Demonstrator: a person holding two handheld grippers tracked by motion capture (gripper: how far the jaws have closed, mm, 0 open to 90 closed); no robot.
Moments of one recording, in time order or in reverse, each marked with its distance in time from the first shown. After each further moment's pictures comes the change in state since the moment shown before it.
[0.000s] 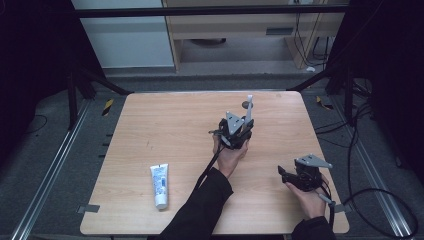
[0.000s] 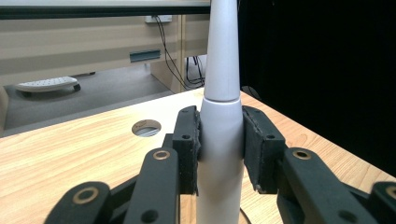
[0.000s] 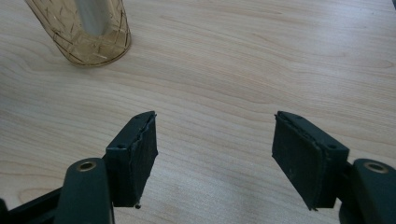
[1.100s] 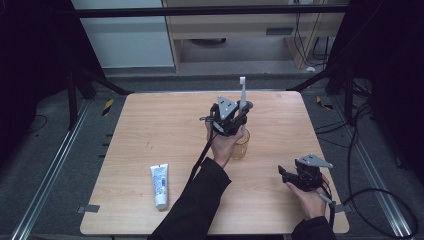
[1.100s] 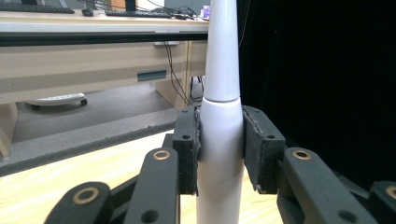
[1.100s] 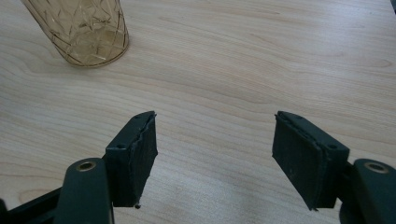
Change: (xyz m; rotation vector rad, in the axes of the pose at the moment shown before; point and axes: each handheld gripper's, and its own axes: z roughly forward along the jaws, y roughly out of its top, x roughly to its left) left arm 0.014 0.053 -0.017 -0.051 0.013 -0.030; right arm -0.001 0.000 -0.001 -0.004 0.001 0.007
